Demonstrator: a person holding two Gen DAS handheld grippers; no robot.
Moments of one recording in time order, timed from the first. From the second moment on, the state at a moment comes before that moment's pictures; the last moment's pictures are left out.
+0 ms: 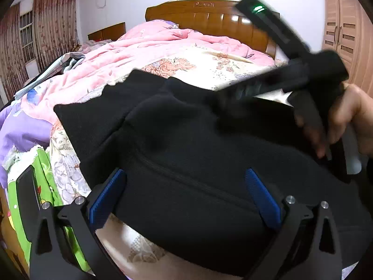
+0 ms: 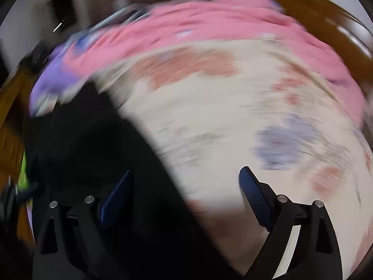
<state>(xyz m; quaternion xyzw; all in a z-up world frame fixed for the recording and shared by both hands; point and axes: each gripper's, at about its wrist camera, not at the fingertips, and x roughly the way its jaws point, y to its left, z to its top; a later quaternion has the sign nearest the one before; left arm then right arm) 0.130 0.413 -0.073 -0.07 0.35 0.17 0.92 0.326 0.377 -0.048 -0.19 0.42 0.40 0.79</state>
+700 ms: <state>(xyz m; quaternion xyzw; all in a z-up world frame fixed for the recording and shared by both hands) 0.149 0.201 -0.065 -0.02 0.42 0.00 0.91 0.265 -0.012 -0.043 -0.09 0.46 0.21 0.86</state>
